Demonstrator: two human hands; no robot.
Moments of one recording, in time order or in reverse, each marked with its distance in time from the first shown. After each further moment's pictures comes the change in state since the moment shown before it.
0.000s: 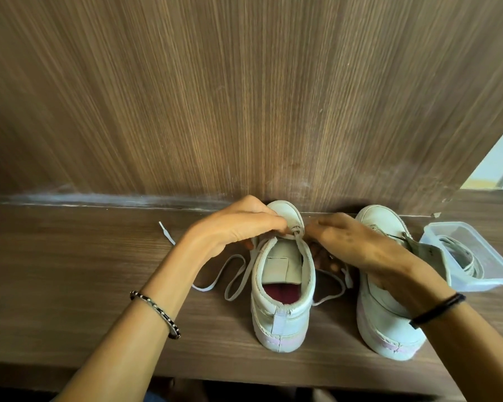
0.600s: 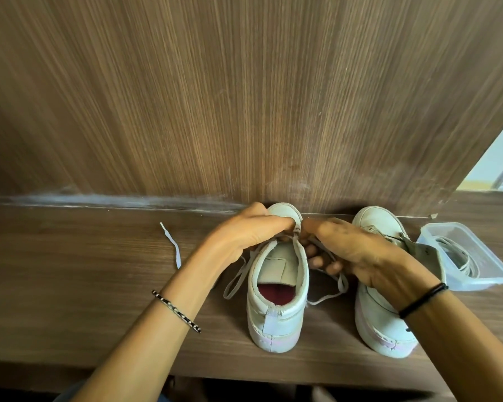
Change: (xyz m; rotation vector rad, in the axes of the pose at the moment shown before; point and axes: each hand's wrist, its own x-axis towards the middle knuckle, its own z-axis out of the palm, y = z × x) left_hand 0.007 0.003 0.018 -0.063 0.123 -0.154; right_hand 0.009 -0.003 0.007 0.199 -0.072 0.183
